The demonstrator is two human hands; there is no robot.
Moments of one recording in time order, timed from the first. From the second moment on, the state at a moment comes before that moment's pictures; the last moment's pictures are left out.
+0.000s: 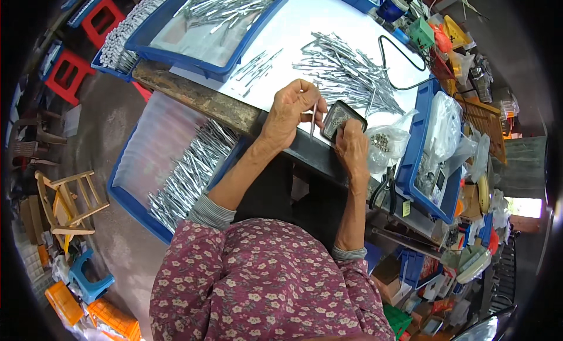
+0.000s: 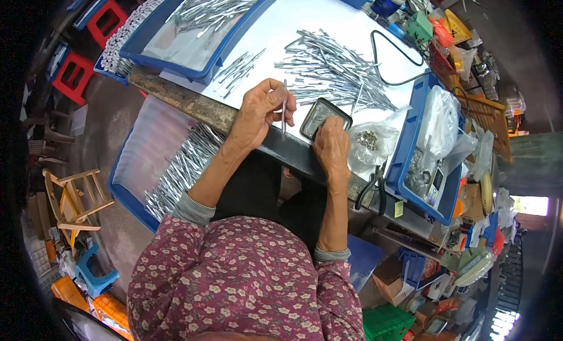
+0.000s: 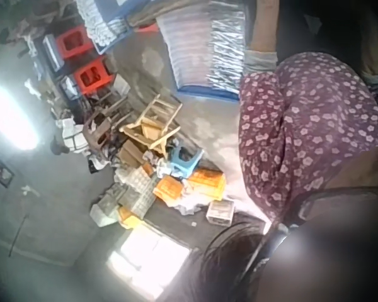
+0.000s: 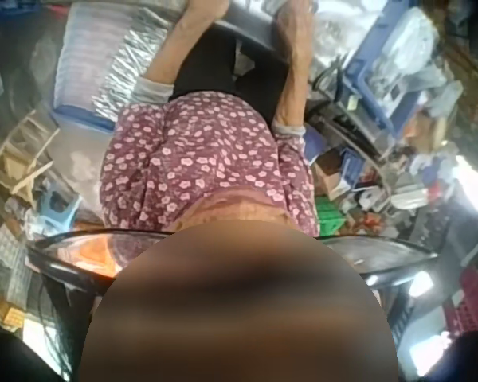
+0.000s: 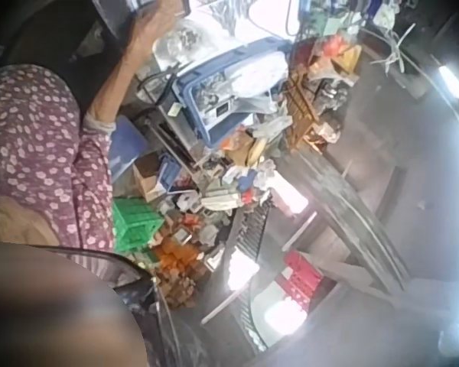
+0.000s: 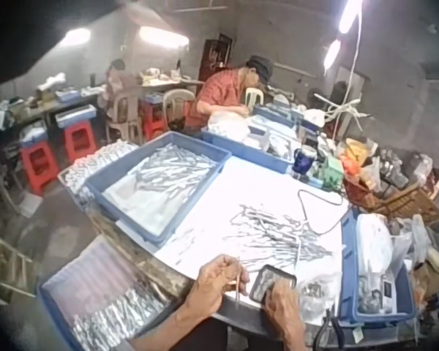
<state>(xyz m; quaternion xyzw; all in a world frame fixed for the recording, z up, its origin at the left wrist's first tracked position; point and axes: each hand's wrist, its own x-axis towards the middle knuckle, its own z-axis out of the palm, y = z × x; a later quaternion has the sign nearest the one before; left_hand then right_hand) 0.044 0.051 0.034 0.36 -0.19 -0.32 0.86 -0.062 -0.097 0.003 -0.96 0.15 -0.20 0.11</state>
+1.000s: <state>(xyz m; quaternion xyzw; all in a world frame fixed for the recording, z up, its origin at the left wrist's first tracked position) 0.016 0.048 0.010 0.39 -0.14 -0.37 0.83 -0.079 -0.108 0.017 -0.94 0.15 -0.17 0.24</state>
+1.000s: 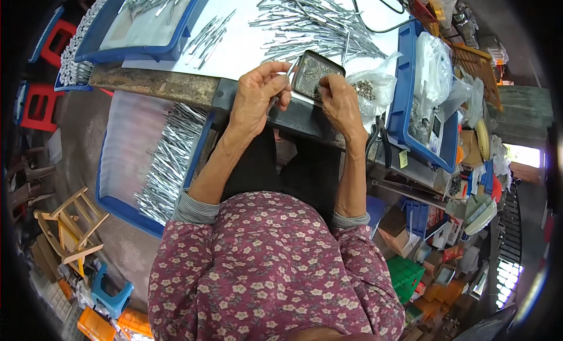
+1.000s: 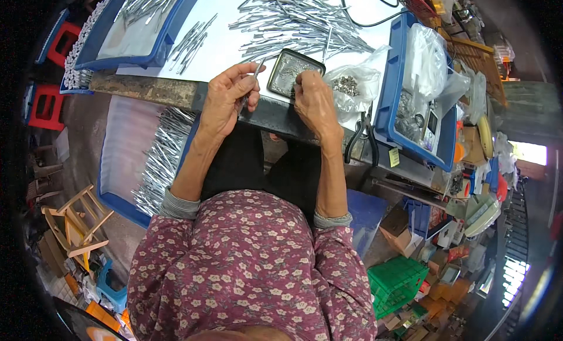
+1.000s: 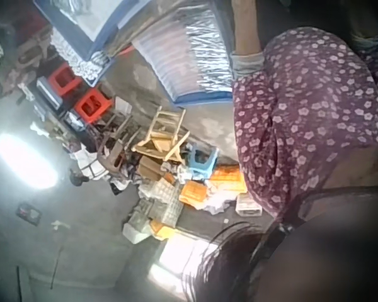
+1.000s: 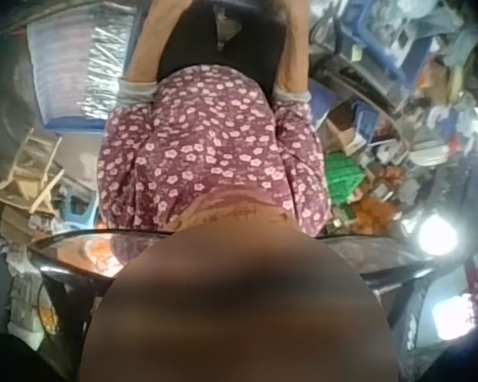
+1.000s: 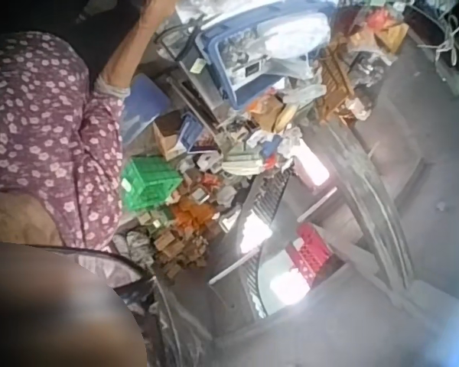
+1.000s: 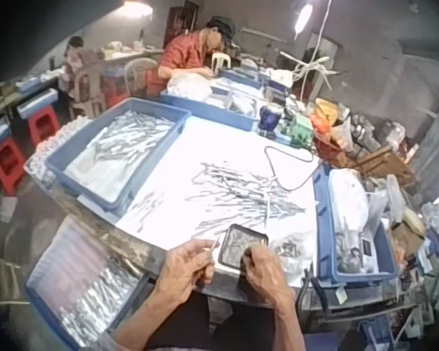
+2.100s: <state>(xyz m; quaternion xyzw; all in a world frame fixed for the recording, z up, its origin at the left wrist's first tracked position) 0.007 0.024 0.004 0.50 -0.17 -0.36 0.77 -0.063 -0.105 0.005 -0.82 0.26 -0.28 0.44</state>
